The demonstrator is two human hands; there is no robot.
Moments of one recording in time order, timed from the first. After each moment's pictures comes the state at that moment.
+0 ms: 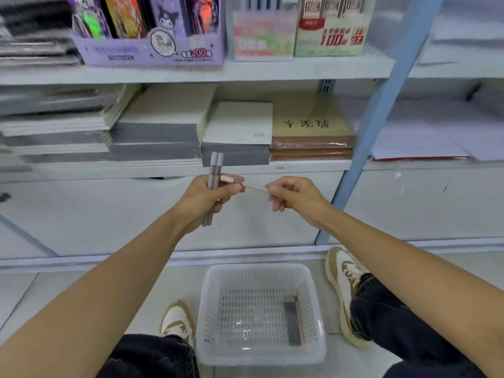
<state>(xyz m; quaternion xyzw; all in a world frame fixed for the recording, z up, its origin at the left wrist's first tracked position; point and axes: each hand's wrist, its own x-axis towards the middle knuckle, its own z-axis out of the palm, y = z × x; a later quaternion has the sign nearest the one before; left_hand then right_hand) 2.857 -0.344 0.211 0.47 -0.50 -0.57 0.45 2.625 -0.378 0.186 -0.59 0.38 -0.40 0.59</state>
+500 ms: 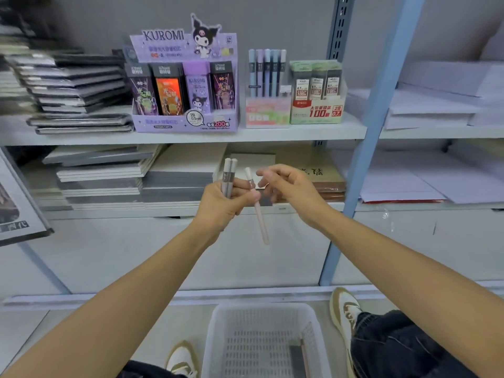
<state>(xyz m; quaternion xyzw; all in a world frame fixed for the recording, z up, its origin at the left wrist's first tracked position) 2.827 -0.311 0.296 0.45 -0.55 -0.42 0.56 2.651 -0.353 0.303 -0.68 0.32 -0.46 0.47</state>
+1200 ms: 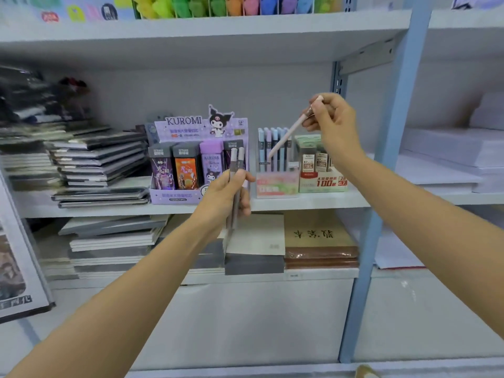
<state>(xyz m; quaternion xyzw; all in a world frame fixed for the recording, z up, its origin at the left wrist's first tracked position) 2.849 -0.365 0.417 0.38 -0.60 -0.44 0.55 2.634 -0.432 0.501 -0.64 0.28 -0.68 0.22</state>
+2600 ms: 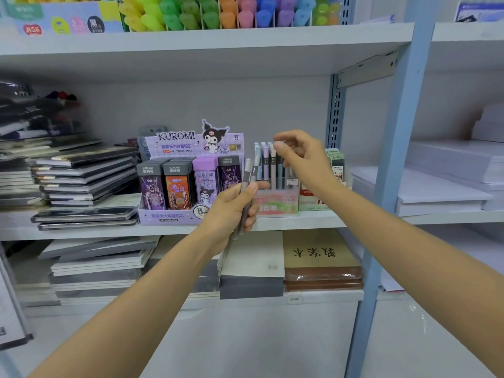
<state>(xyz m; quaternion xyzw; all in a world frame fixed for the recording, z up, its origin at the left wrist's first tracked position) 2.835 -0.394 0.423 0.34 -0.62 -0.47 0.52 2.659 -0.454 0.479 -0.73 0.33 -0.57 0.16</state>
